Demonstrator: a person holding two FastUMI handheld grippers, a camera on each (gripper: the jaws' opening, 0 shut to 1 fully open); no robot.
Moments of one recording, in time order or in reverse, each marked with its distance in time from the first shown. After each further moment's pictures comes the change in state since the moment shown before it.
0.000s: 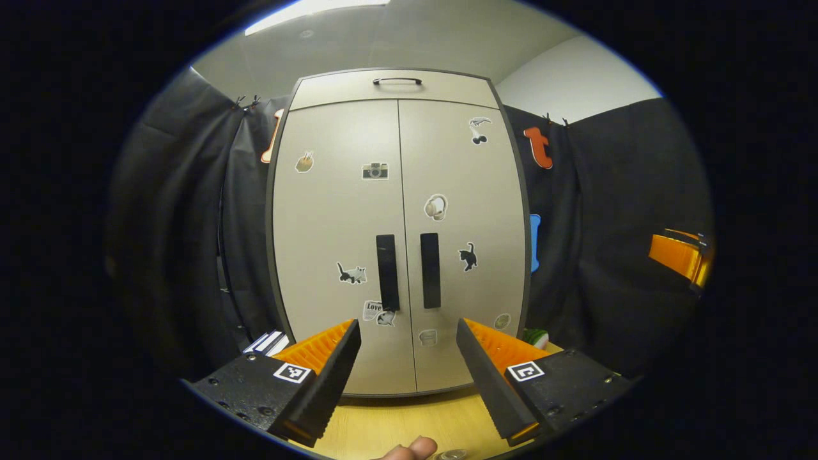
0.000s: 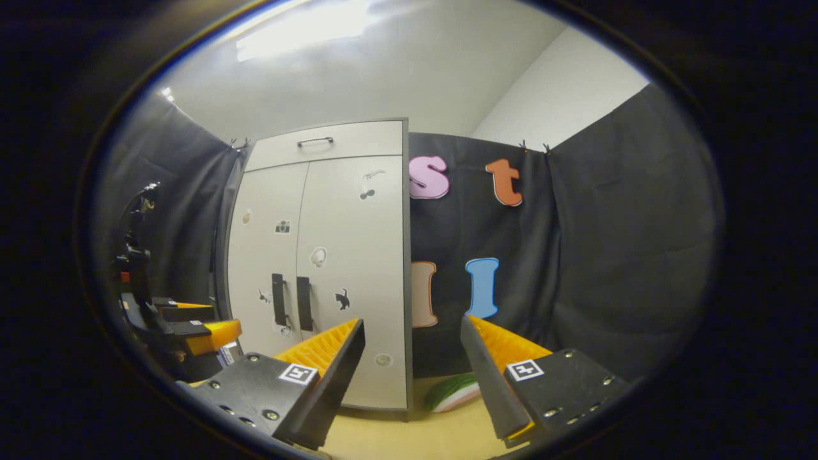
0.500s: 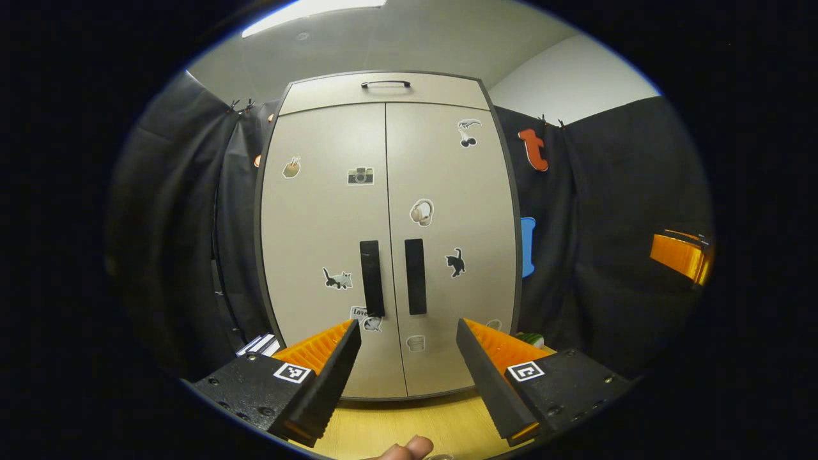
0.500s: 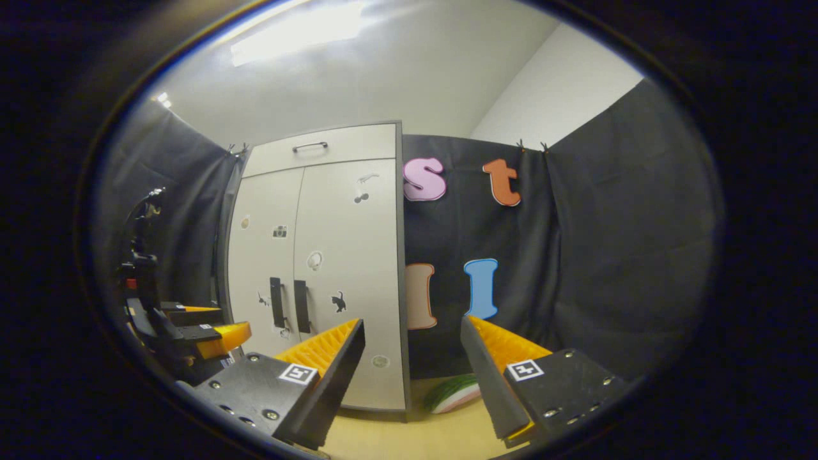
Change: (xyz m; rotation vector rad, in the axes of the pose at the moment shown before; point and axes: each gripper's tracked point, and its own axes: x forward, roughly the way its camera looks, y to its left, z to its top) left arm 0.004 -0.019 0.009 0.001 -0.021 -0.013; right arm -0.003 -0.016 0.006 0.024 -0.013 0.005
